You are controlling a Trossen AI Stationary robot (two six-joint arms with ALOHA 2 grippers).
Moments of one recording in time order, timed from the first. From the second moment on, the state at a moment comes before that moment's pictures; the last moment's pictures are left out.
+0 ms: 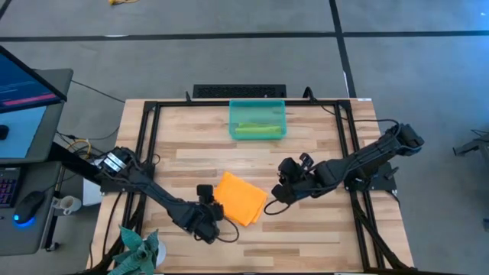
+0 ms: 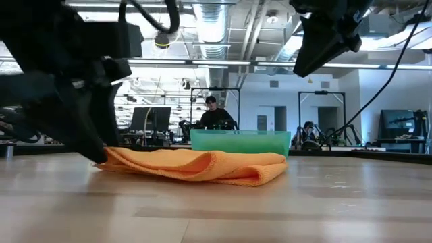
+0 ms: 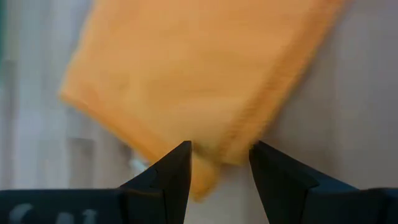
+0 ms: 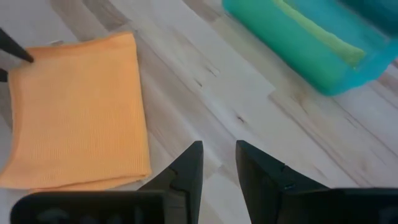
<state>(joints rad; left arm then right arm) -0.60 1.87 1.11 -0.68 -0.55 -0.54 0.41 1.51 1.13 -0.85 0.60 0.93</state>
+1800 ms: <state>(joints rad) -0.44 1.90 1.02 -0.22 -0.60 -0.35 0.42 1.51 1.13 -0.85 0.60 0.91</state>
